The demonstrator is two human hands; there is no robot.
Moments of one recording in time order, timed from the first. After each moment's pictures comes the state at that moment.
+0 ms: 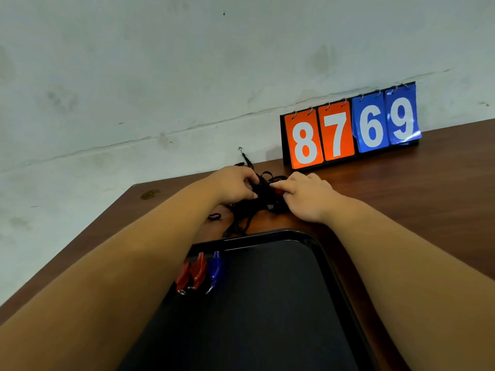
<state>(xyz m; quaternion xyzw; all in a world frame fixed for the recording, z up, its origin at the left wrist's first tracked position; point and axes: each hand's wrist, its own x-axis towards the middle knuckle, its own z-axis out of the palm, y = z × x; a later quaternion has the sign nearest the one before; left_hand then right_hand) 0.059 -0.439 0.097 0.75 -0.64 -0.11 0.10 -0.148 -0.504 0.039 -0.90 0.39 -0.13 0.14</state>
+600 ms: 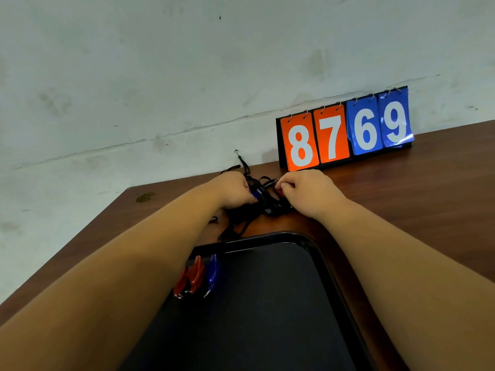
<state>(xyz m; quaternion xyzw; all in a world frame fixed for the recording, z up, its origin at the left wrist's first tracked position) 0.045 -0.440 0.097 0.78 -0.61 -0.12 0.07 -0.154 -0.502 0.046 -0.86 0.41 -0.25 0.16</state>
